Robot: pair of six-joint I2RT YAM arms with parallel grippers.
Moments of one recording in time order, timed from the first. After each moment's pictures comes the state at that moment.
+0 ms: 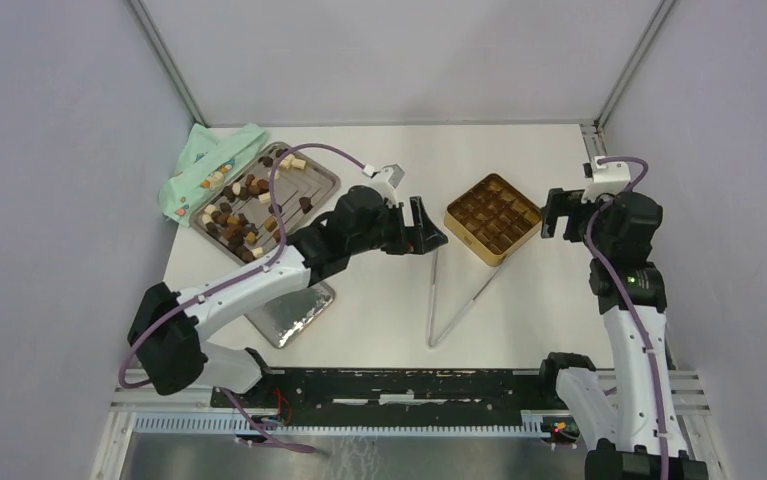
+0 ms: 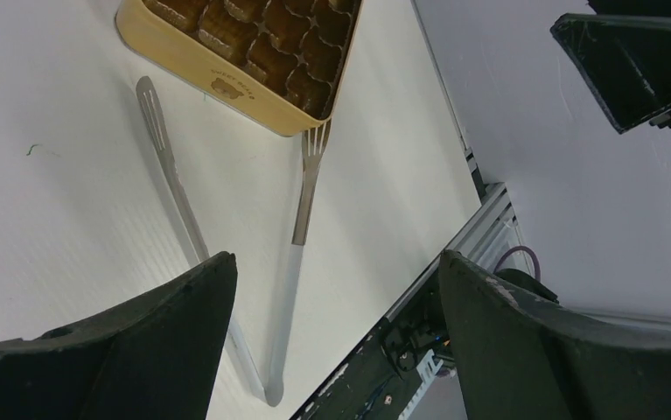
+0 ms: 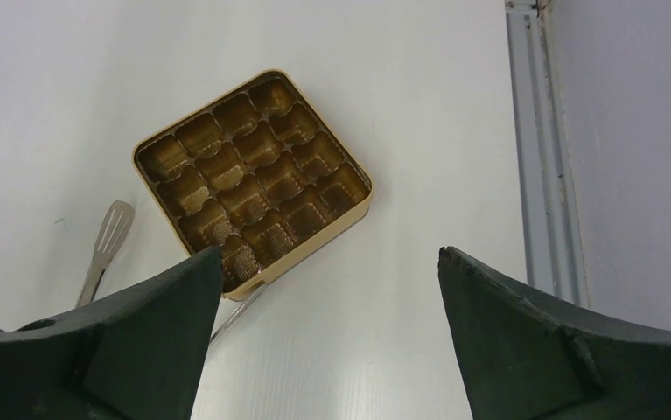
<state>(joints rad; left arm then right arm) -0.85 1.40 1.08 -0.09 0.13 -0.74 -0.11 0.79 0.87 -0.44 -0.15 -0.08</state>
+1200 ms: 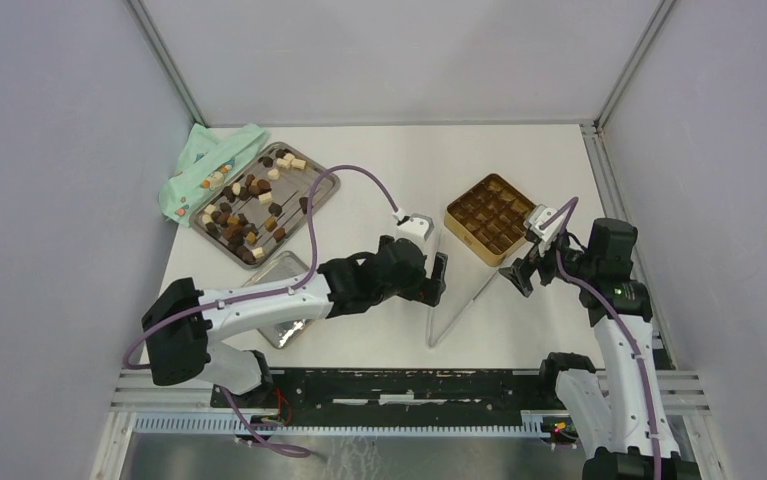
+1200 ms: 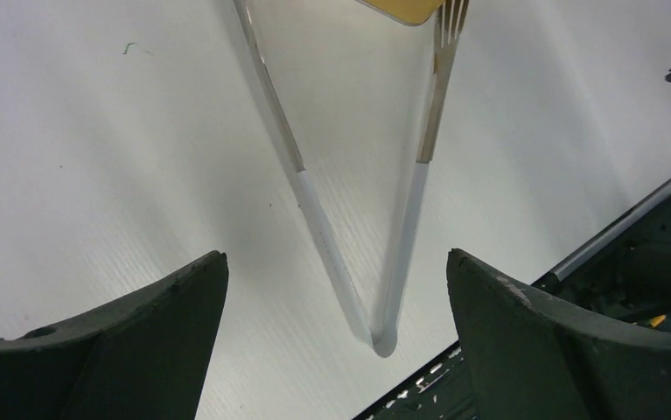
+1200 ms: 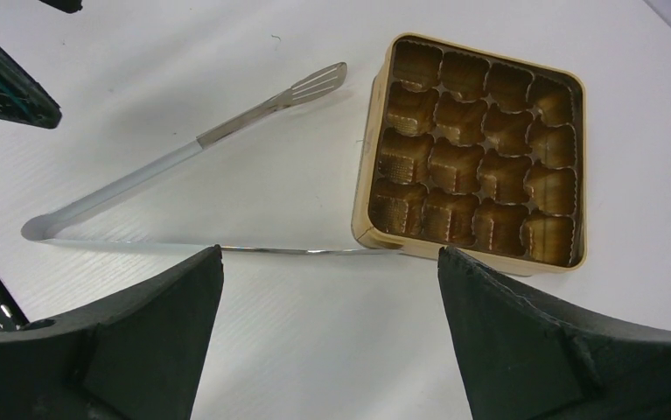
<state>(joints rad) -1.11 1.42 1.01 -0.24 -0.28 -0.58 -0.12 0.74 0.70 -0.61 -0.80 -0.65</state>
